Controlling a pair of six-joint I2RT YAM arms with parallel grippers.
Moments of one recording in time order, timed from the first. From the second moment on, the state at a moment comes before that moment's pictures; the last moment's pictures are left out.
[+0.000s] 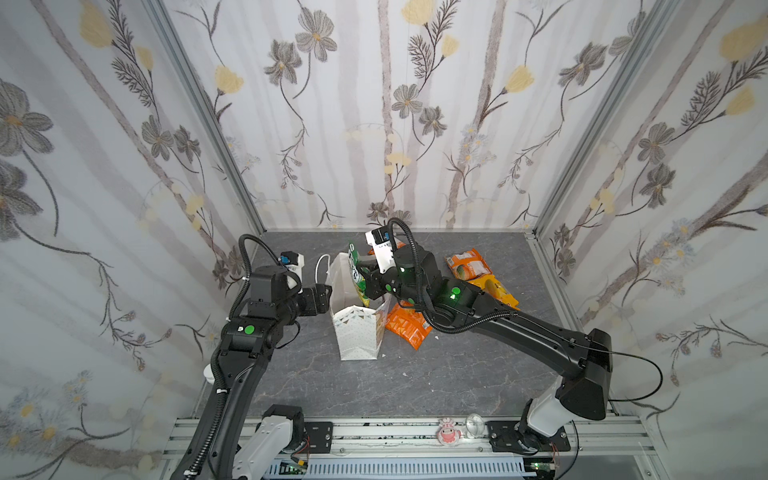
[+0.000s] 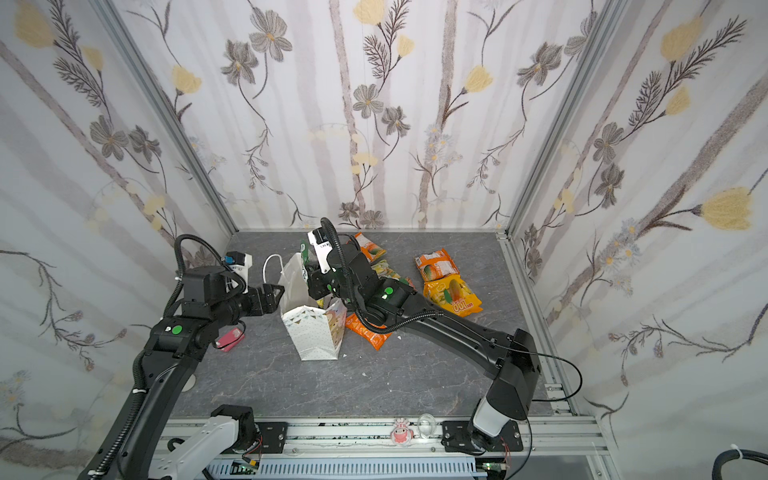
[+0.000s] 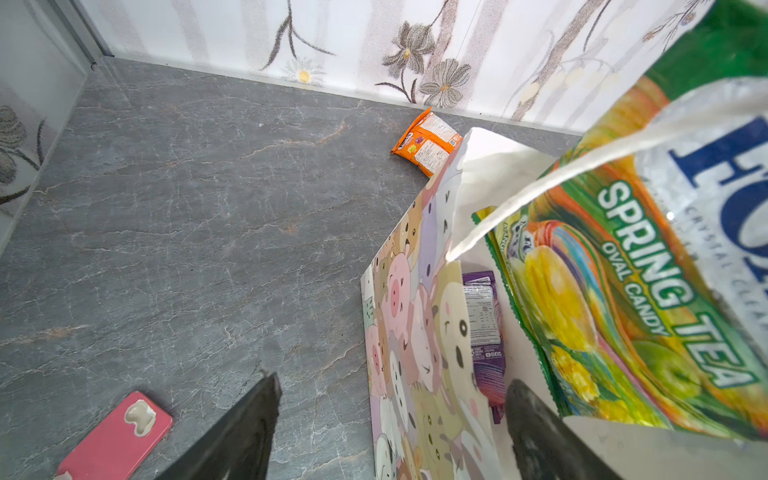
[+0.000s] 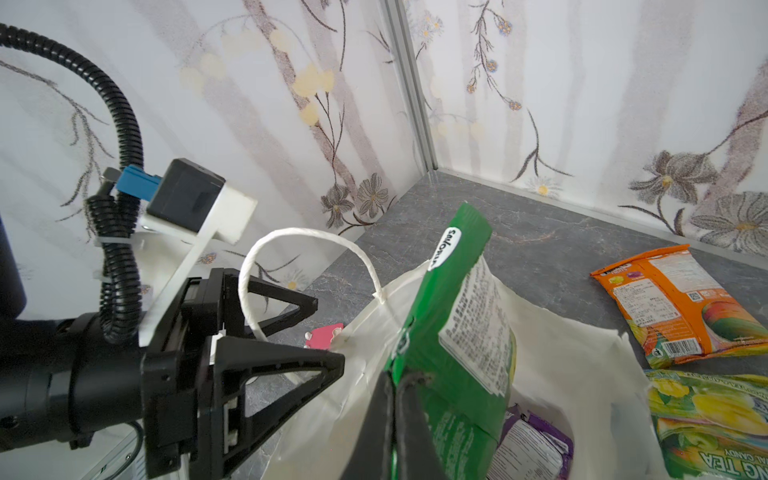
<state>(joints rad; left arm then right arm) -0.13 0.91 1.01 -0.73 0.21 -0.22 1.03 1.63 1.56 -0.20 0.10 0.36</state>
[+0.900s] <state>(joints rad) -0.13 0.92 1.01 -0.73 0.22 -0.22 0.98 1.64 1.46 -0.12 0.02 0.45</state>
